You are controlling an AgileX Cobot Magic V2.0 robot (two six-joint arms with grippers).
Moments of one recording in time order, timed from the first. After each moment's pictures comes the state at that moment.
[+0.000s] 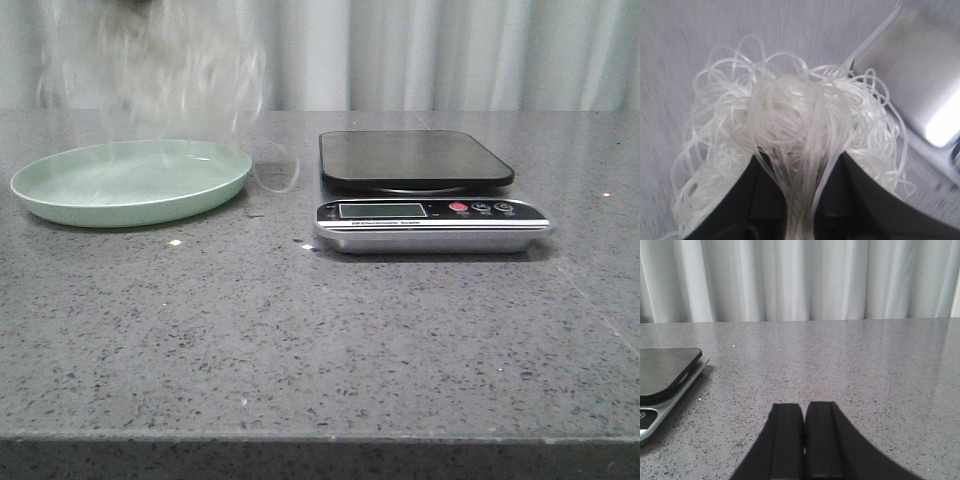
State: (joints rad) left arm -0.17 1.62 -1.62 -0.63 1.01 0.84; right arm -0.04 -0.01 0.03 0.06 0.02 0.02
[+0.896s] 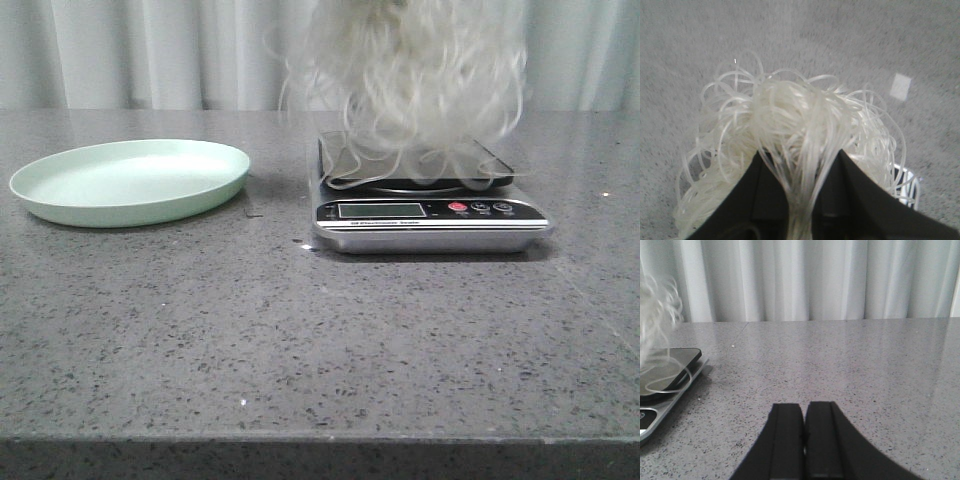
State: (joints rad) left arm -0.54 1.87 -1.81 -0.70 0.92 0.84; right arm -0.04 -0.01 0.03 0.06 0.02 0.02
